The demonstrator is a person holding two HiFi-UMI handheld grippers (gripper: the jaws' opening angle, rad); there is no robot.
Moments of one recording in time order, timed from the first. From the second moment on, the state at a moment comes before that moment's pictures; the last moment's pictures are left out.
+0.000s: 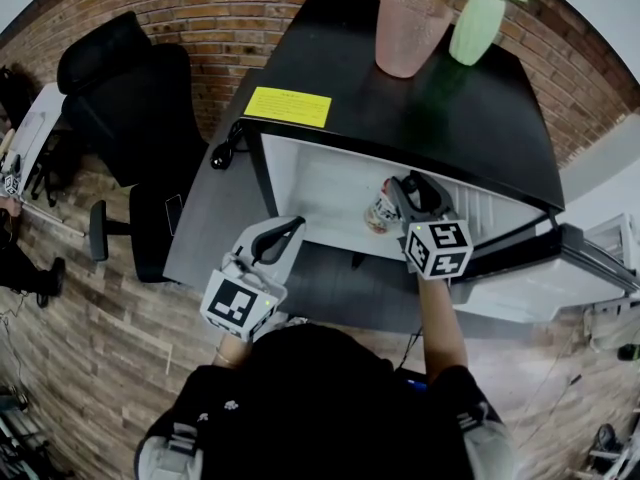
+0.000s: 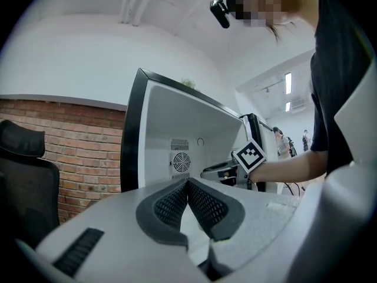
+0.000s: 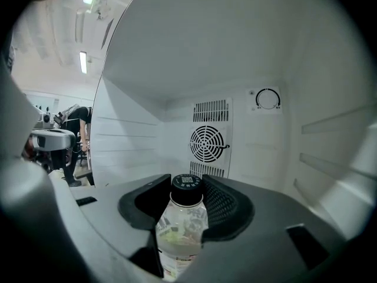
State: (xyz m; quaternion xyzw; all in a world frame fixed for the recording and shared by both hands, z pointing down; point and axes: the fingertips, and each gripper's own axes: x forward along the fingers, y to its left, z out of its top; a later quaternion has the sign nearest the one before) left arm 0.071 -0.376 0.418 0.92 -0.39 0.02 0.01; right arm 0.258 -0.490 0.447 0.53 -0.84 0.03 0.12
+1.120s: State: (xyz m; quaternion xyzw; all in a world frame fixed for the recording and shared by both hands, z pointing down) left arm 0.112 -0.369 0.417 0.94 -0.33 0.03 0.01; right arm 0.273 -0.382 0.402 0.57 -0.82 0.00 0.01
